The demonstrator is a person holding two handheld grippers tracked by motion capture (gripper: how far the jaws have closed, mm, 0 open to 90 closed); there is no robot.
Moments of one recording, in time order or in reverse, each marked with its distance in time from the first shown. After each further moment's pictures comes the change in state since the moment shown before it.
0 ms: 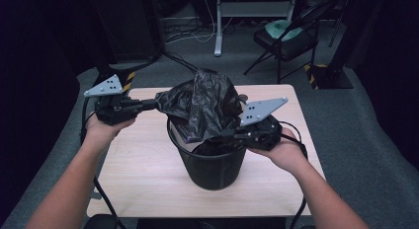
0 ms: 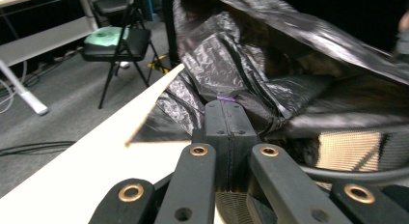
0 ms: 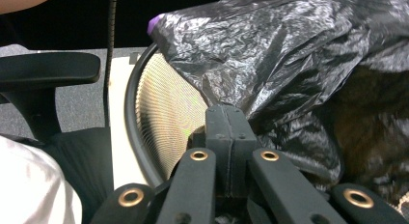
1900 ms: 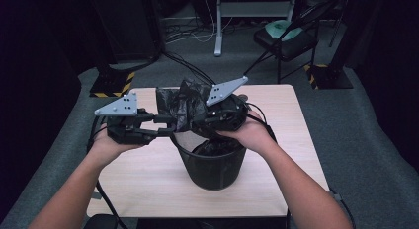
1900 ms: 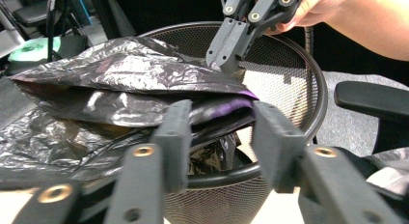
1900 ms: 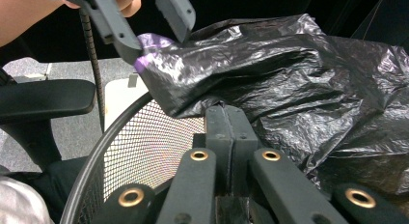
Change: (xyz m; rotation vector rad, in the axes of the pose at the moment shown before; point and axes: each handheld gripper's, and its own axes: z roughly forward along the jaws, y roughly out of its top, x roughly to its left) left arm -0.057 0.005 0.009 0.040 -0.224 0.147; right arm -0.022 0.046 0.061 0.001 0.056 0.024
